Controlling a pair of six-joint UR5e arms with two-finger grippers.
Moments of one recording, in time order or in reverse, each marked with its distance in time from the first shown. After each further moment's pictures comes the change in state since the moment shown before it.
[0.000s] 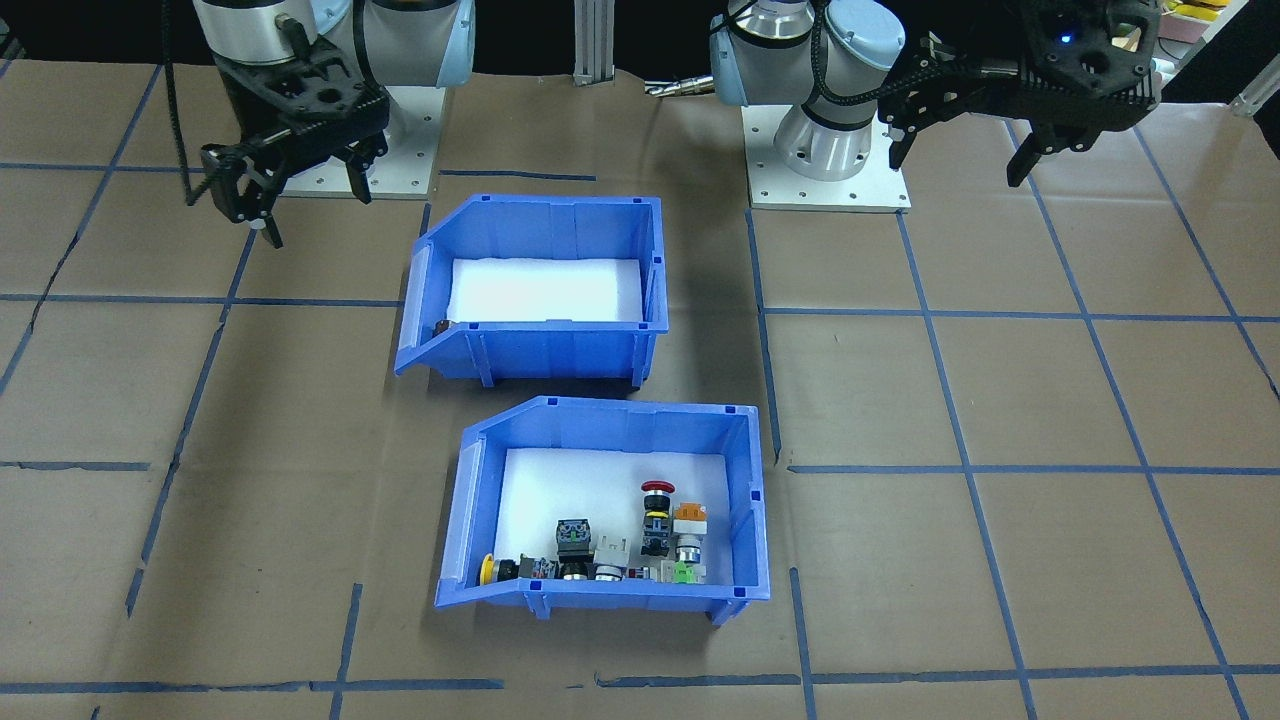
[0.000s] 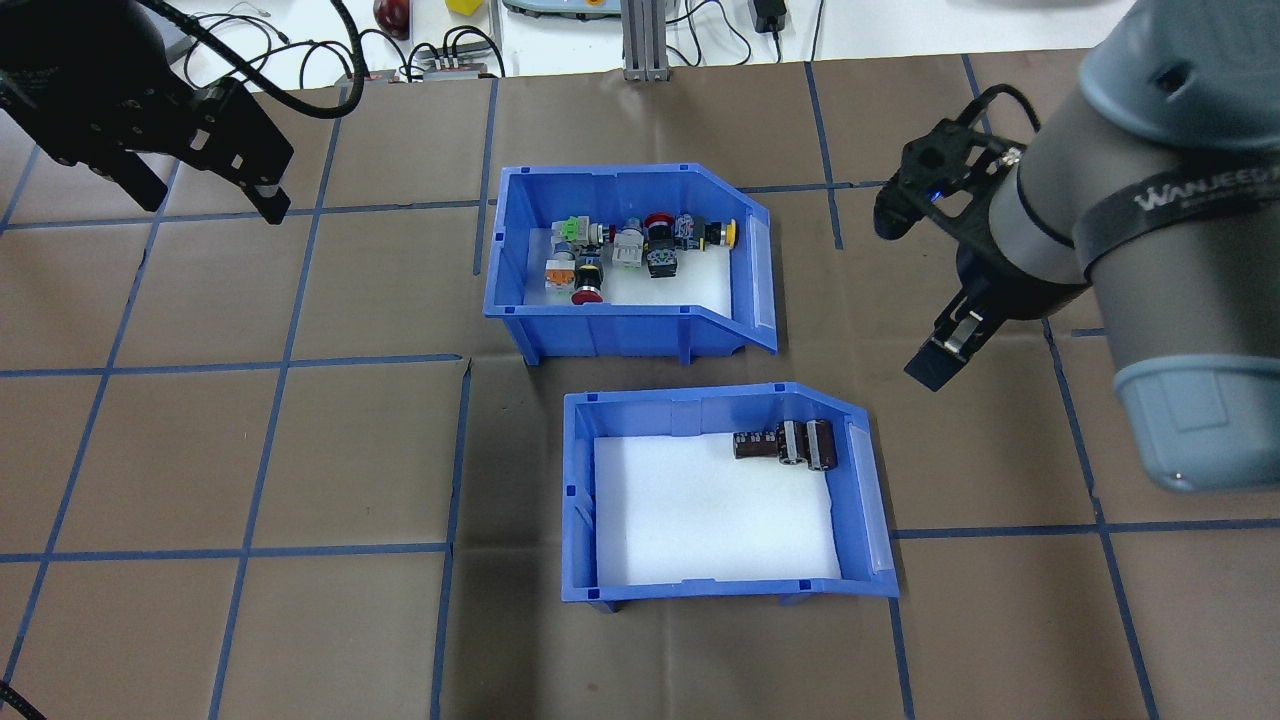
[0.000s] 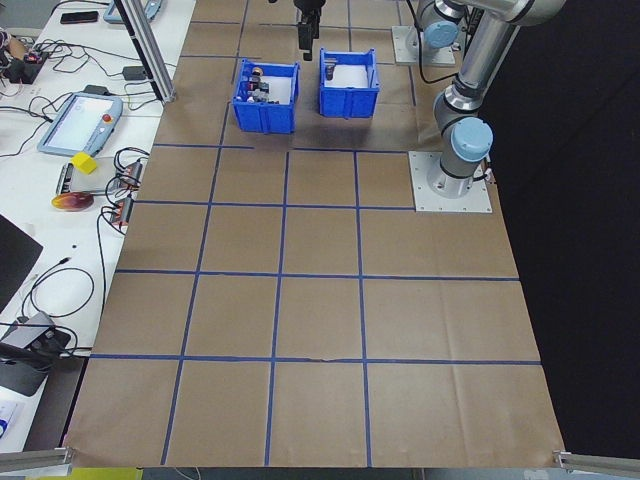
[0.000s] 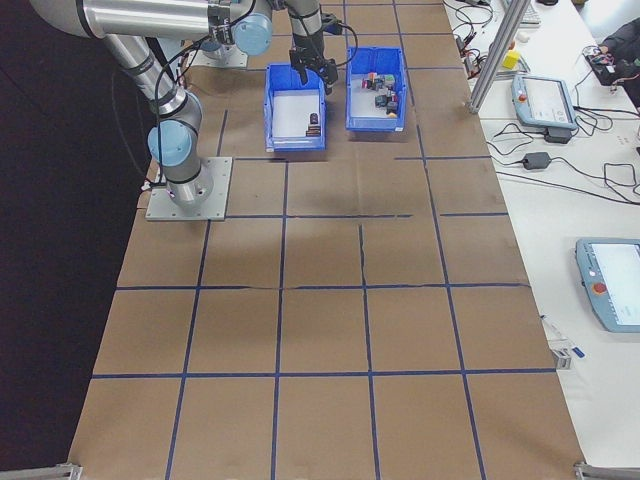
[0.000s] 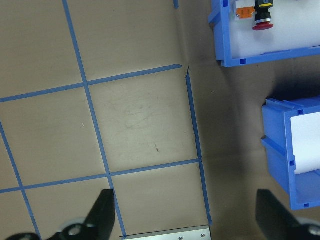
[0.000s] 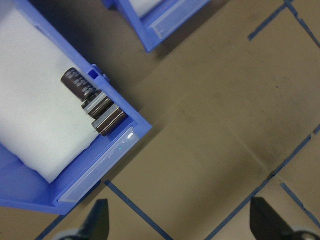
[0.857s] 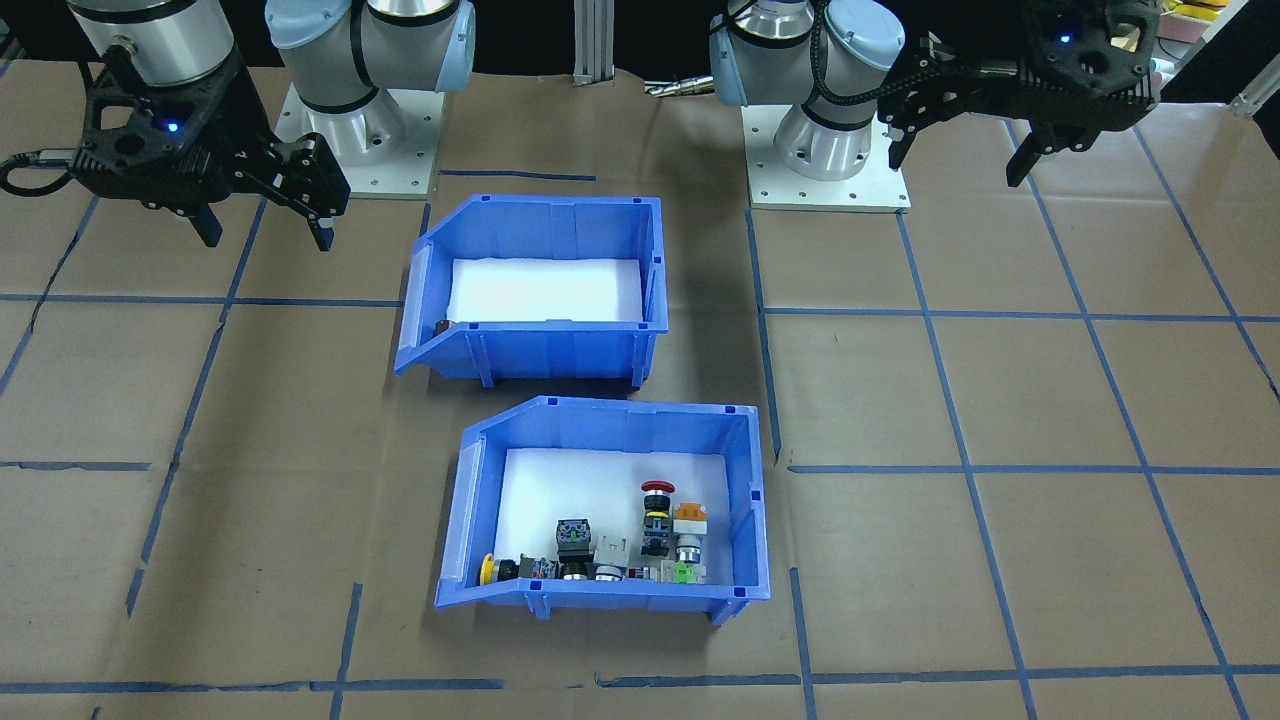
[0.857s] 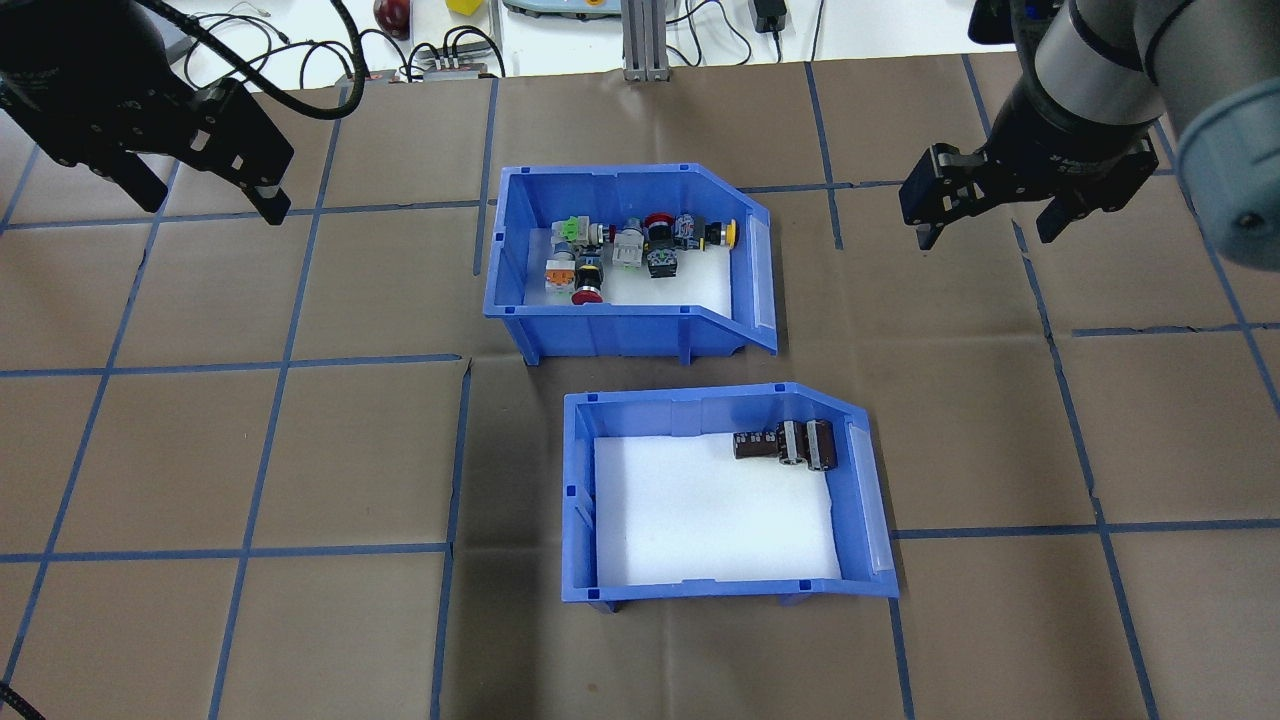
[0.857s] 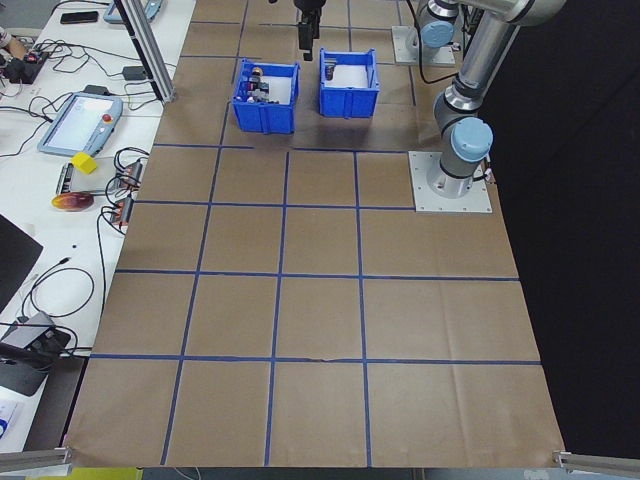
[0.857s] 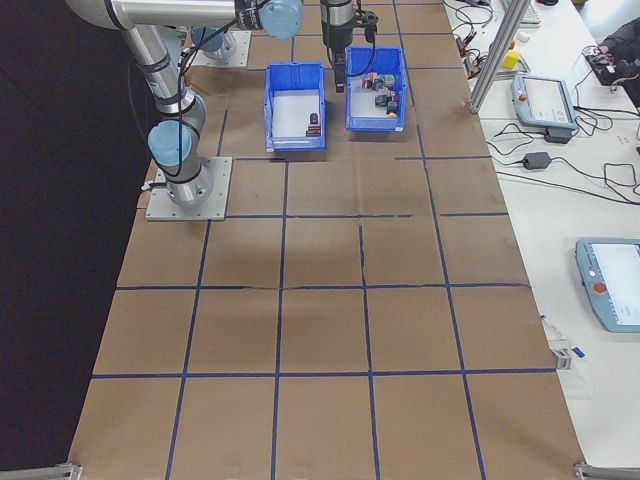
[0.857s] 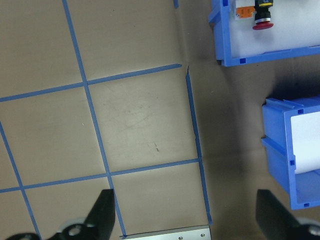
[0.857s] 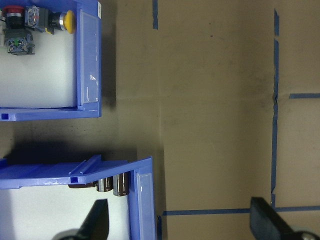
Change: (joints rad) left arm 0.000 0.000 -0.001 0.000 0.000 0.000; right arm -0.036 0.163 -0.252 0.188 0.053 0.729
